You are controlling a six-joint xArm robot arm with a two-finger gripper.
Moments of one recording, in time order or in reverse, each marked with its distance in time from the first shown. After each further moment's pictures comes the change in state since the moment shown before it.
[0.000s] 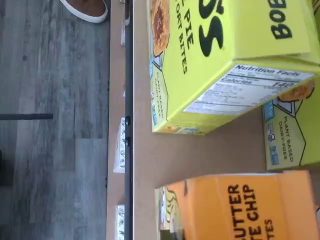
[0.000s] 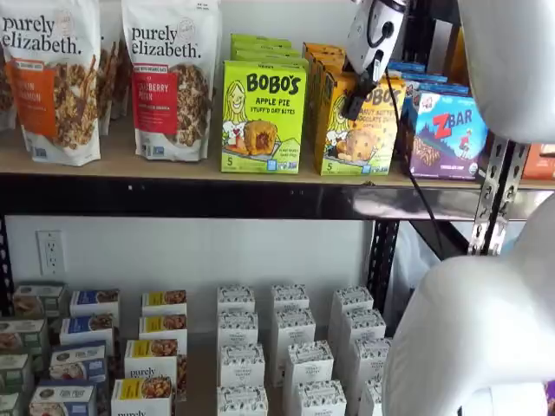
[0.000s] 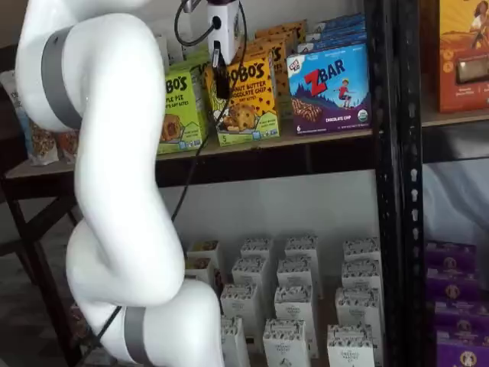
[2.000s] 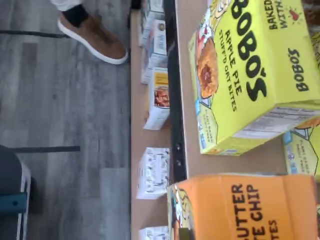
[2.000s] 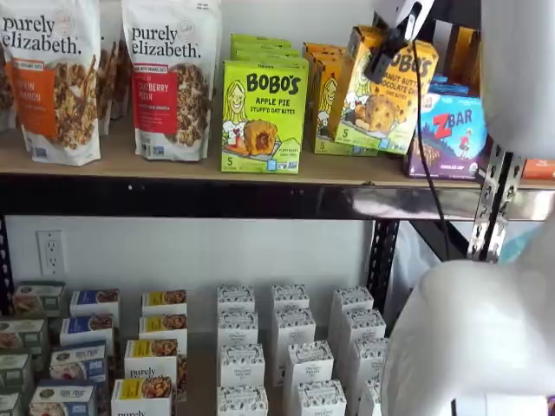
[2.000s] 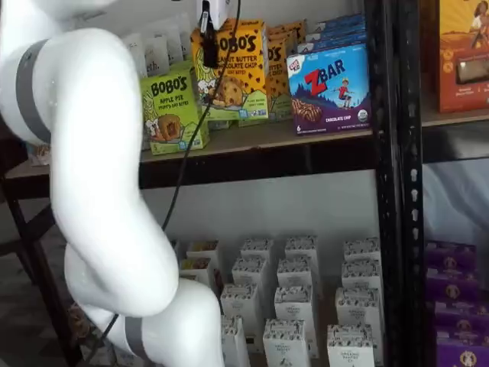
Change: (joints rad) arm -0.143 -0.116 -0.094 0.133 0.256 -0.047
